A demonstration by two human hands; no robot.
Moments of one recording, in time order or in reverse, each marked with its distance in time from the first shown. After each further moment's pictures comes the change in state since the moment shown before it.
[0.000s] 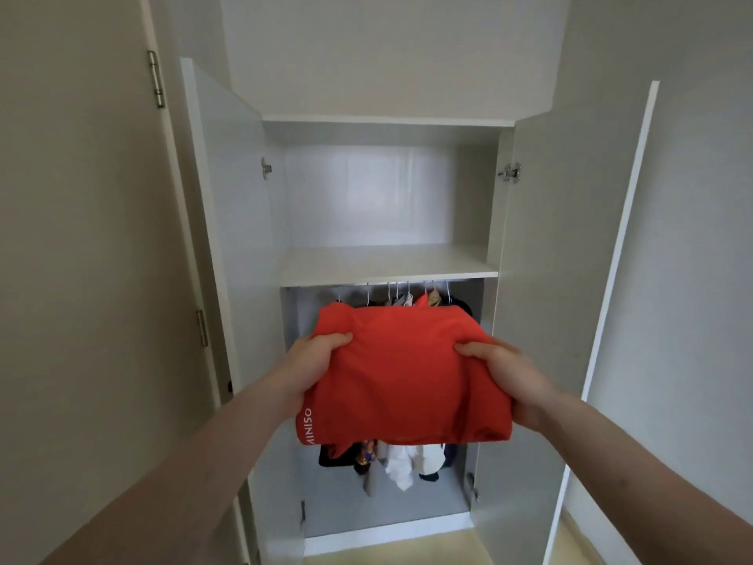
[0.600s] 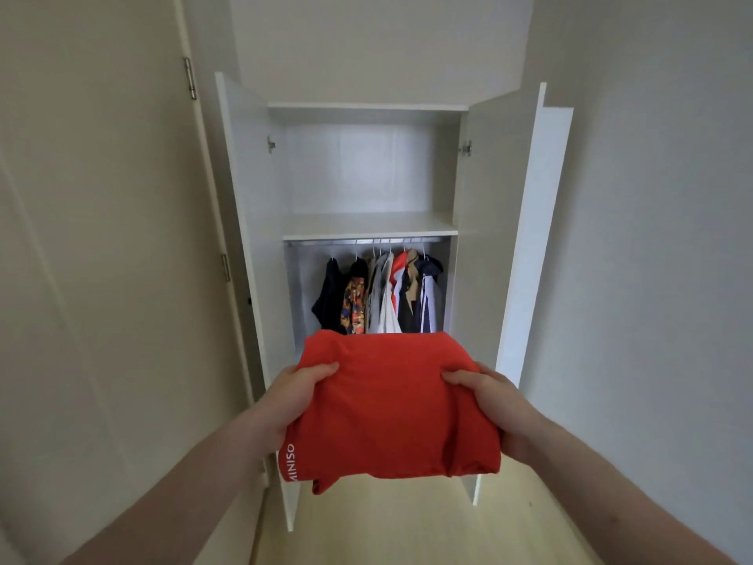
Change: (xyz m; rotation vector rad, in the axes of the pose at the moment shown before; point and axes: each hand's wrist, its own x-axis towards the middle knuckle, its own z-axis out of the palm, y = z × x) left_hand -0.329 -0.095 0.052 -0.005 -0.013 -0.151; right_hand -0.320 0.073 -0.095 0.008 -0.083 0.100
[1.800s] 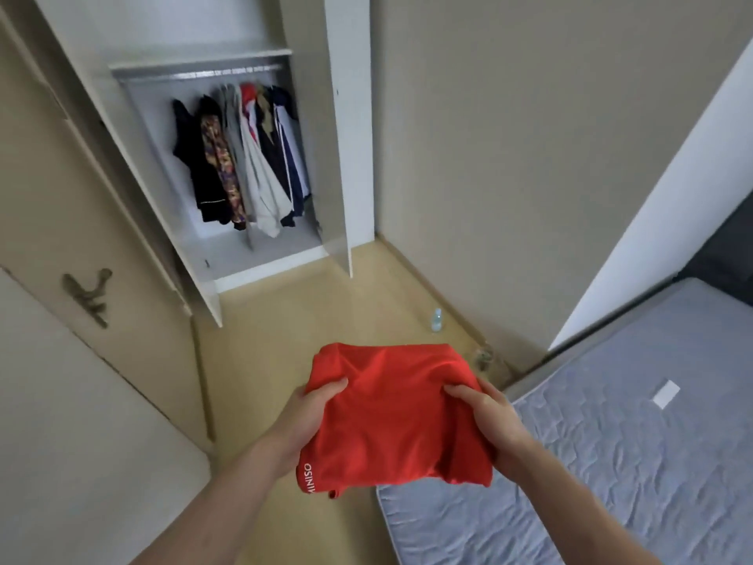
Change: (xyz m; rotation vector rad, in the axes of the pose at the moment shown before) left_hand -0.555 -0.345 0.093 0.088 -0.363 -0.374; right_hand -0.690 0.299 -0.058 0.234 0.489 0.269
